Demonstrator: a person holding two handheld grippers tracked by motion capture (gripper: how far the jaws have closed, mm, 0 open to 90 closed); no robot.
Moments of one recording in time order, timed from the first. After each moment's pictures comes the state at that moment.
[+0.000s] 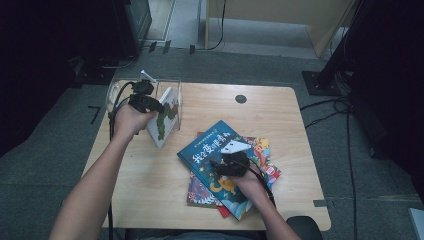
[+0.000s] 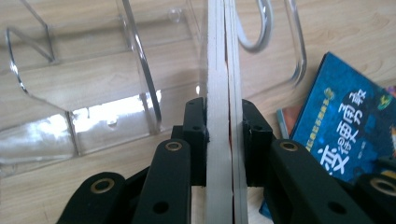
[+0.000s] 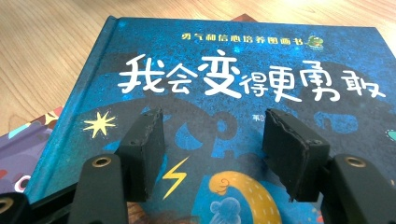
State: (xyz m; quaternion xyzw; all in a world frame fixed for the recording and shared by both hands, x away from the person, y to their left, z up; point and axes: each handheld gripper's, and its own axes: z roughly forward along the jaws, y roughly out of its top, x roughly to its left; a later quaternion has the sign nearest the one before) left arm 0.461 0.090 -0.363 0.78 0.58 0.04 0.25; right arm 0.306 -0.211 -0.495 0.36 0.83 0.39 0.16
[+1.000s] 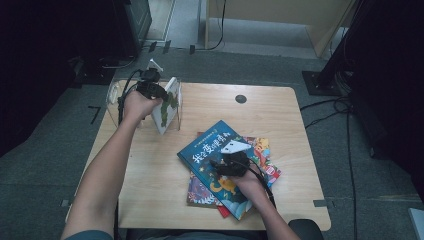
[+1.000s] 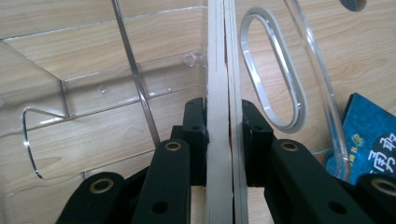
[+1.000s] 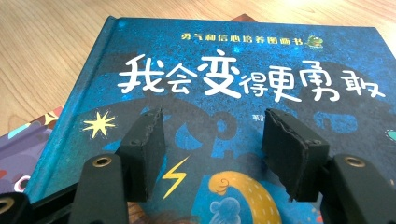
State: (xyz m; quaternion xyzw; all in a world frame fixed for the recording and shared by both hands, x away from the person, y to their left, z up) left arm 0.513 0.075 -0.372 0.79 0.57 0.06 0.23; right arm 0.306 -0.211 -0.495 0.36 0.83 0.39 0.16
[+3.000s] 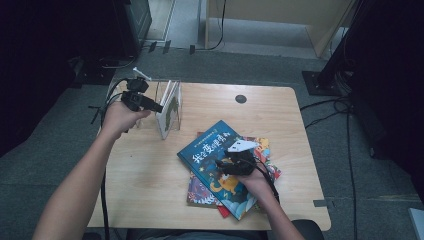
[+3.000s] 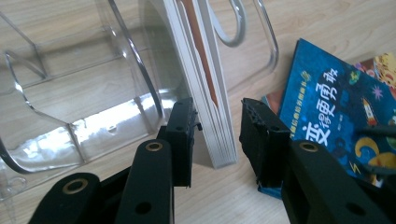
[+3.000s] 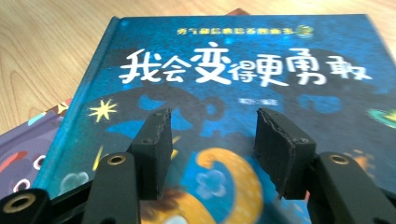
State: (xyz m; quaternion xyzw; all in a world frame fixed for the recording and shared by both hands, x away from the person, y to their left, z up) left arm 0.451 0.109 -0.353 0.81 0.51 0.01 0.27; right arm 0.305 -0.233 -0.490 0.37 0.83 0.40 0.13
